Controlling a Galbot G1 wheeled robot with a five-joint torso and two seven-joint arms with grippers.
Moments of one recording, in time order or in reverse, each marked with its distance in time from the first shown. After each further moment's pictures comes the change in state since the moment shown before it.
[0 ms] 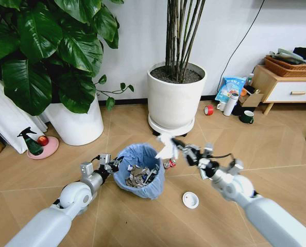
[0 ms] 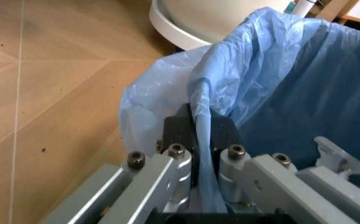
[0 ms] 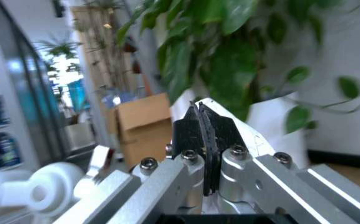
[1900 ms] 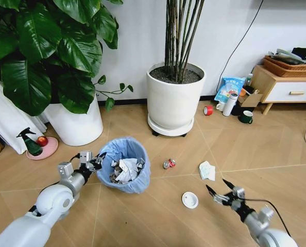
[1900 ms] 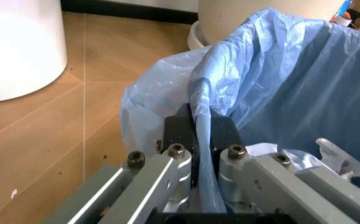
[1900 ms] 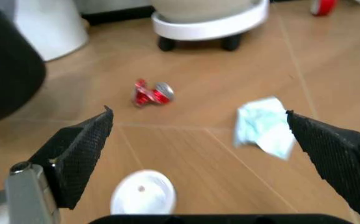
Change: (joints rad) left arm 0.158 0.045 -0.204 -0.125 0.005 0.010 -0.050; right arm -0.664 0.105 0.613 -0.089 -0.432 -0.063 0.370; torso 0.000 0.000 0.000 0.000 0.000
